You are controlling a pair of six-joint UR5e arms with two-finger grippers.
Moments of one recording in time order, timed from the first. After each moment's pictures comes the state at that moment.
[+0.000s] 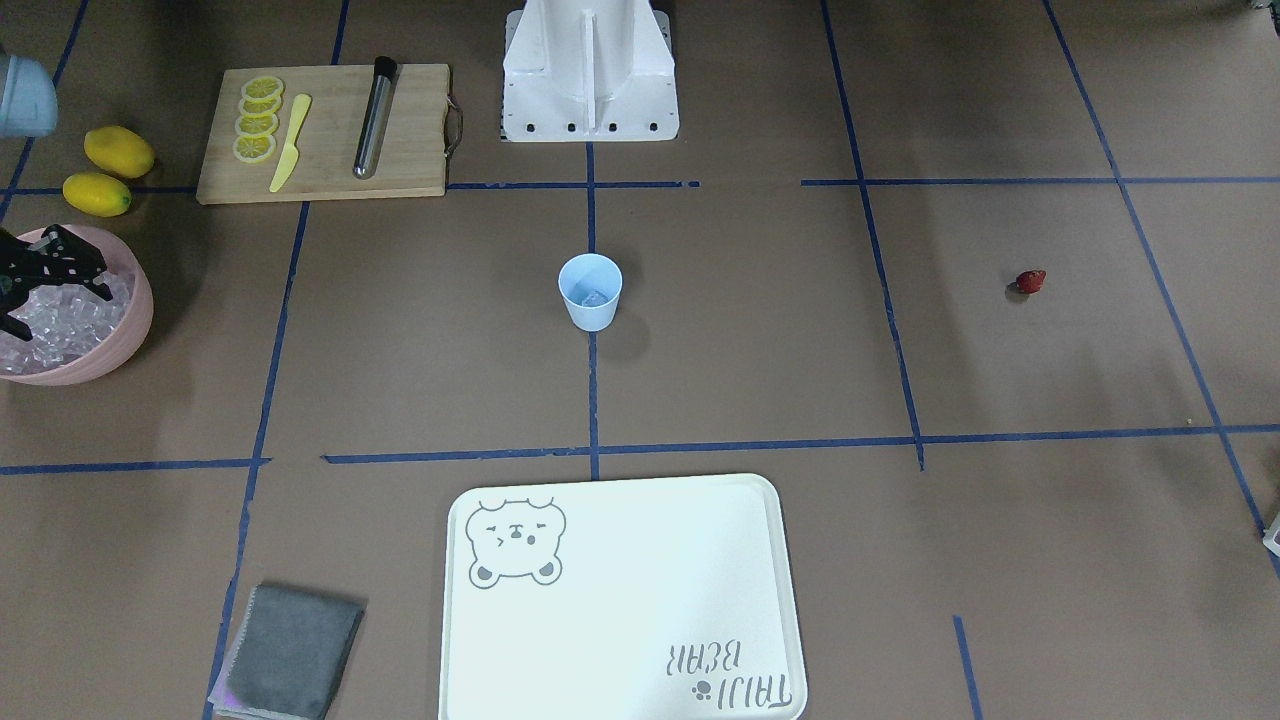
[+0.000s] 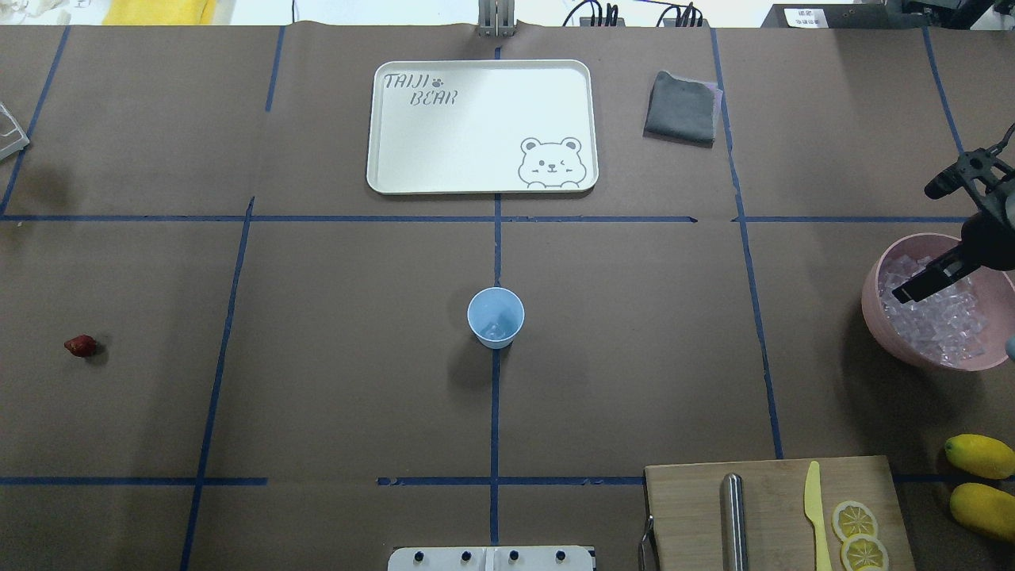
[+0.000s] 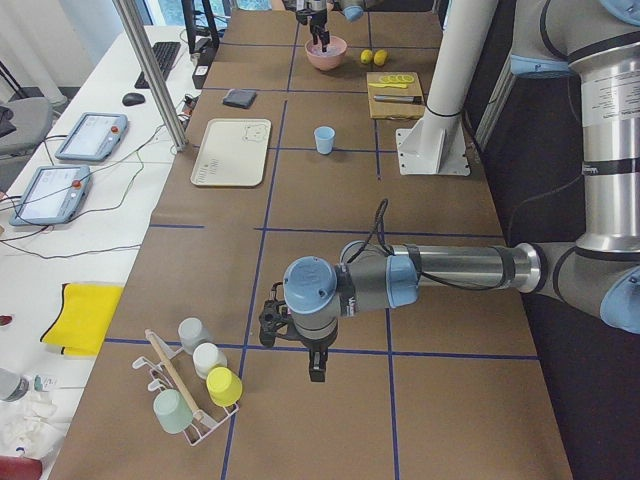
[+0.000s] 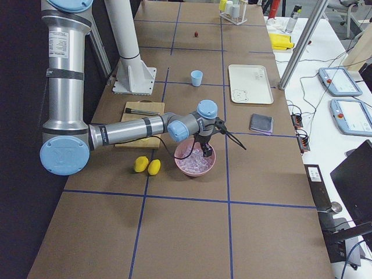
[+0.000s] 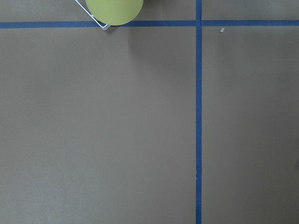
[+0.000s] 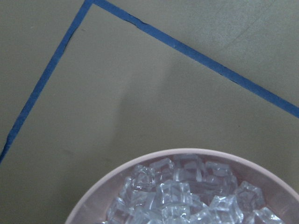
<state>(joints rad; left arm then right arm) -1.69 -1.40 -1.75 -1.39 -2.37 0.22 1.07 -1.64 1.78 -1.28 2.28 0.12</state>
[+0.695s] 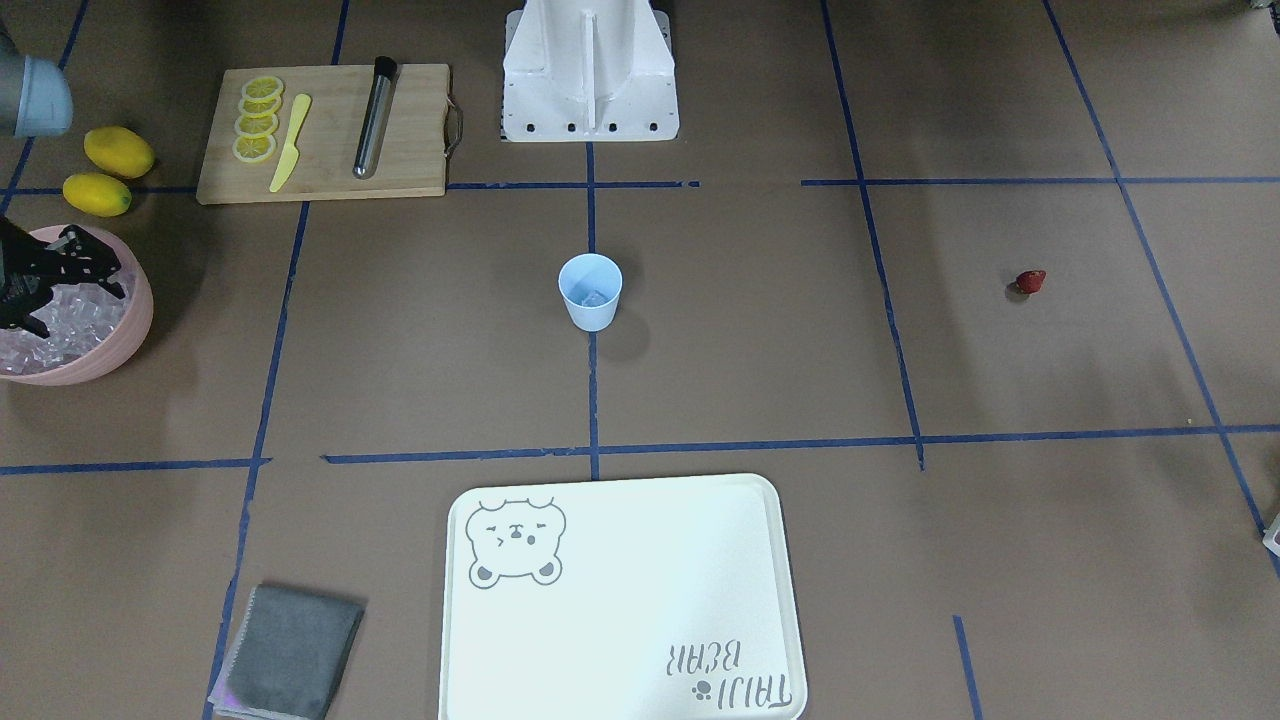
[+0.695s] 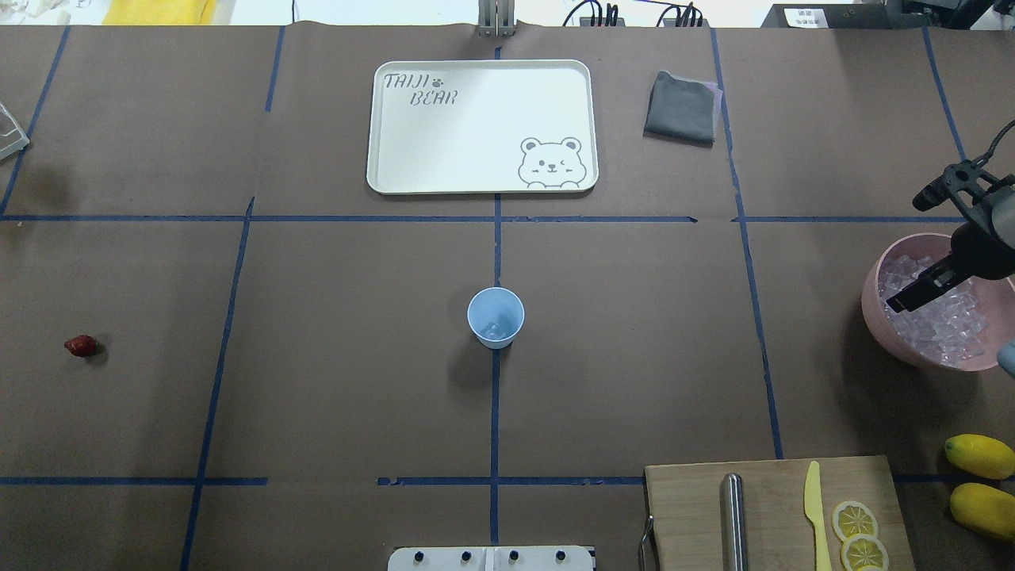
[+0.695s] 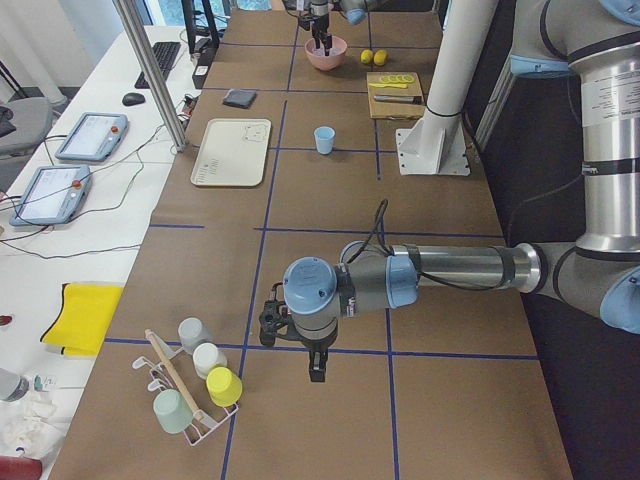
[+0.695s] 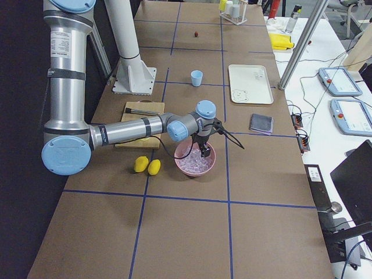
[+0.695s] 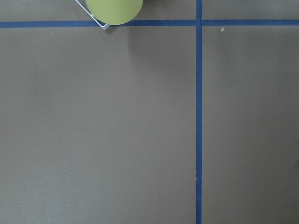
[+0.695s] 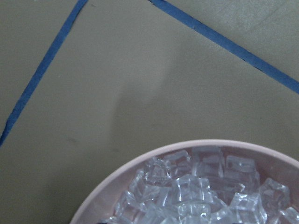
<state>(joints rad) -1.68 -1.40 -1.75 -1.39 -2.37 0.22 1.04 -1.64 1.78 -1.28 2.26 0.12</state>
